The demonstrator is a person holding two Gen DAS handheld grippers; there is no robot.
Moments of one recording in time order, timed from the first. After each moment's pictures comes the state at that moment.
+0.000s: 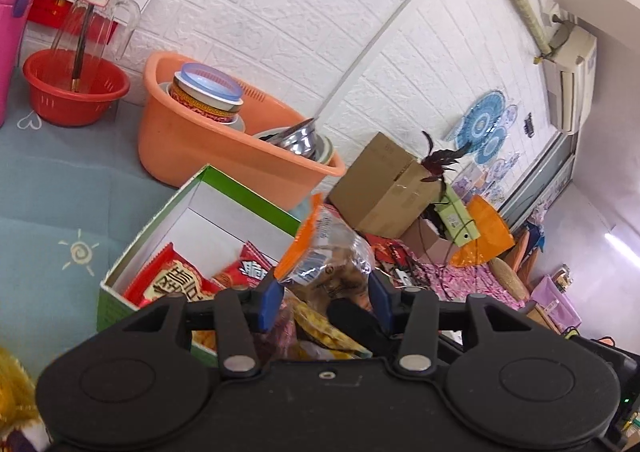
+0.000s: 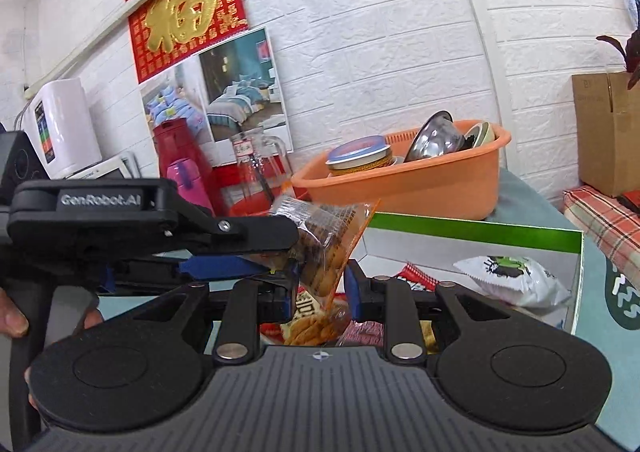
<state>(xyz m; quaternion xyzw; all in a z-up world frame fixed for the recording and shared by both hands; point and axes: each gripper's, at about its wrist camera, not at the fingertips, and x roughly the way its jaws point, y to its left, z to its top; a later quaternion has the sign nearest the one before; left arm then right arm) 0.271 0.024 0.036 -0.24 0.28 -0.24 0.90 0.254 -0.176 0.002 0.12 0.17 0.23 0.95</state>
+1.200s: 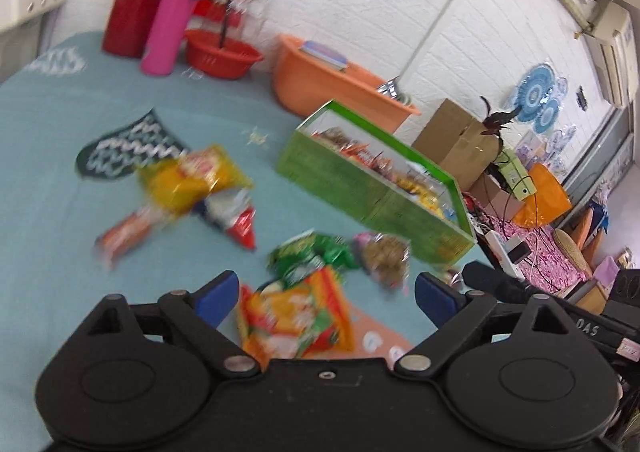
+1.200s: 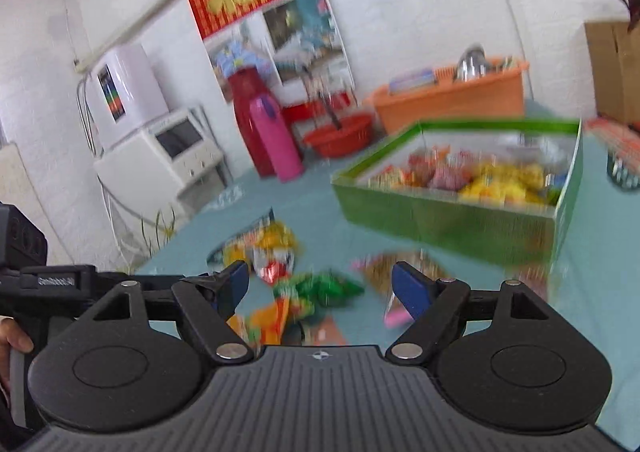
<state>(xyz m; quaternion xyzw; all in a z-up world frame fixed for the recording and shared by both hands) 0.060 0.108 0.005 -0.21 0.32 -0.13 0.91 0.114 -0.165 -0.012 0.13 0.26 0.30 0.91</state>
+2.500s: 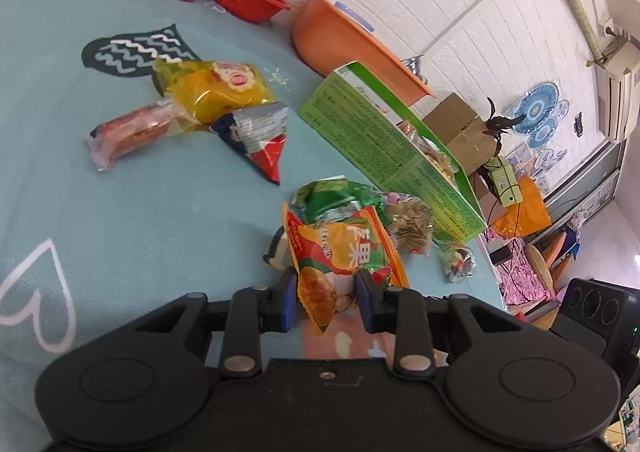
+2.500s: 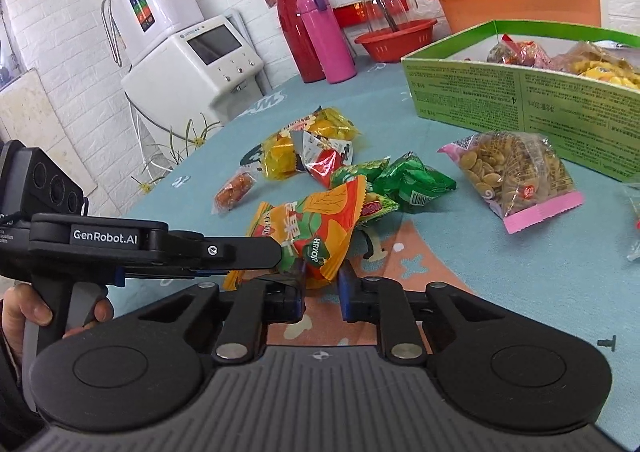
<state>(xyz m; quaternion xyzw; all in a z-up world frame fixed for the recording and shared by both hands) 0.062 0.125 -0.047 -0.29 0.34 -0.16 0.88 0.115 -0.103 -0.055 0.09 0.32 0.37 0.87</state>
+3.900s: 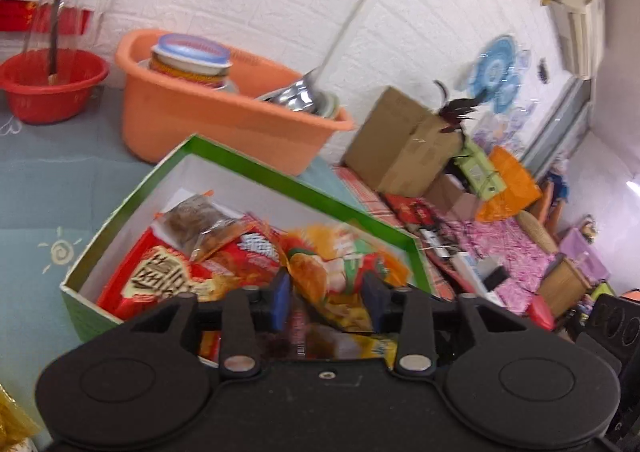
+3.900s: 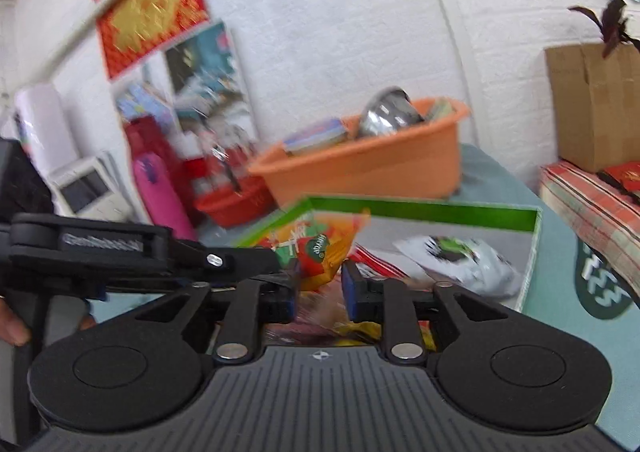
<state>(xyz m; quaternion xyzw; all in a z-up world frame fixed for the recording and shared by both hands) 0.294 -0.010 0.015 -0.17 0.32 -0.23 0.91 0.272 -0.215 -0.022 0.12 0.21 0.20 0.95</state>
